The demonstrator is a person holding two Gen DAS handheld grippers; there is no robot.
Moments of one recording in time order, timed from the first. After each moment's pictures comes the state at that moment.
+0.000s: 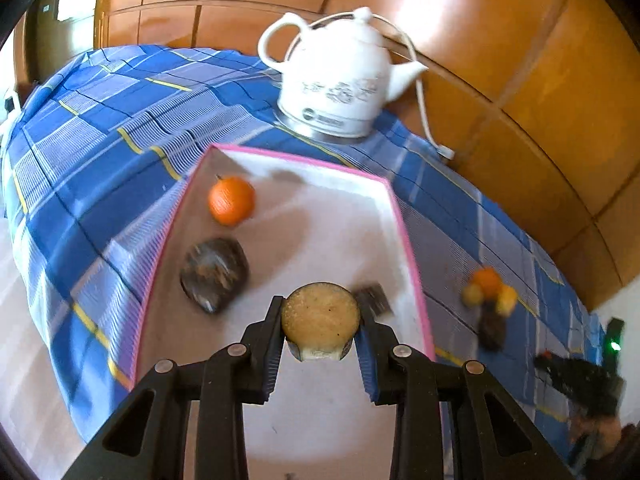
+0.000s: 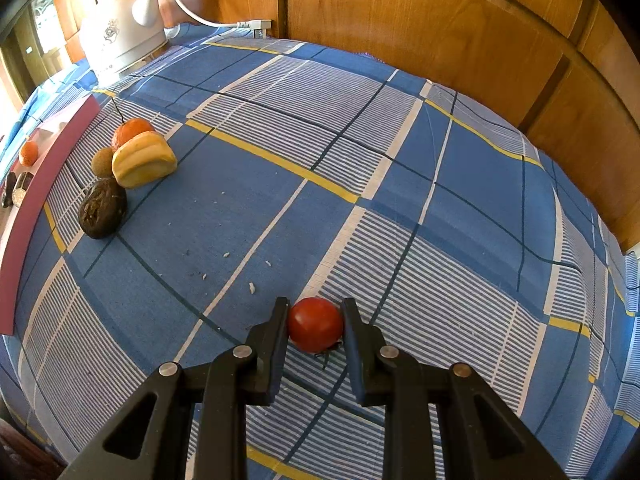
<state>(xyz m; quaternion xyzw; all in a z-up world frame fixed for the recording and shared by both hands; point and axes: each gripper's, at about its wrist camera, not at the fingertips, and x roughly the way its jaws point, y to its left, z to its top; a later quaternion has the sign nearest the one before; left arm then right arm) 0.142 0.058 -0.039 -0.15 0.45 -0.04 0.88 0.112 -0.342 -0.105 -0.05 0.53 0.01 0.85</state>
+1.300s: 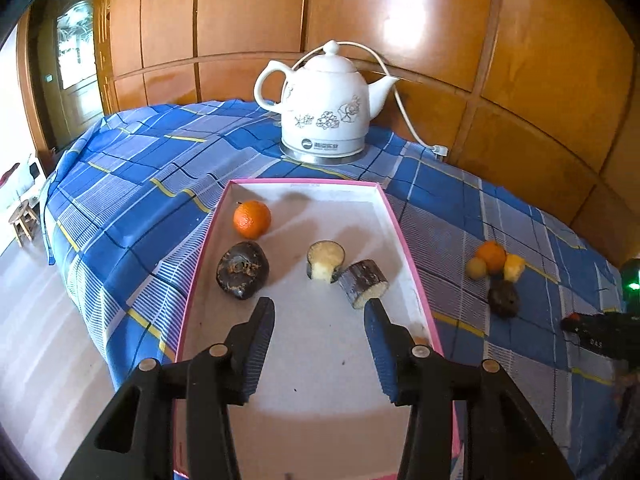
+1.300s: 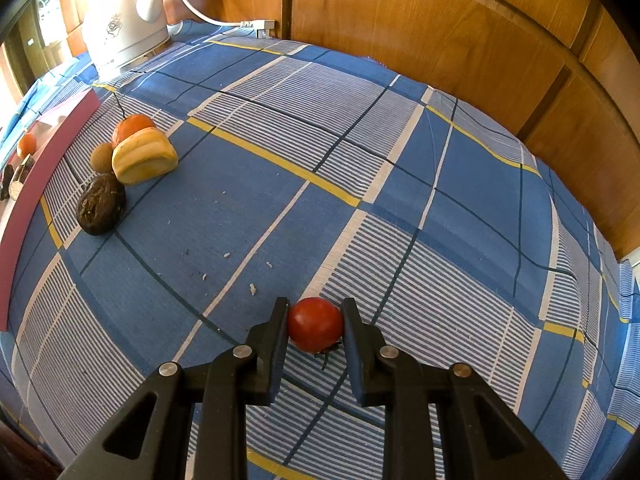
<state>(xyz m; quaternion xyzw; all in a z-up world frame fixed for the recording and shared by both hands) 0.081 0.031 -0.014 -0.05 0.40 -0.01 0.92 0.110 -0.340 -0.103 -0.06 0.53 0.01 0.85</state>
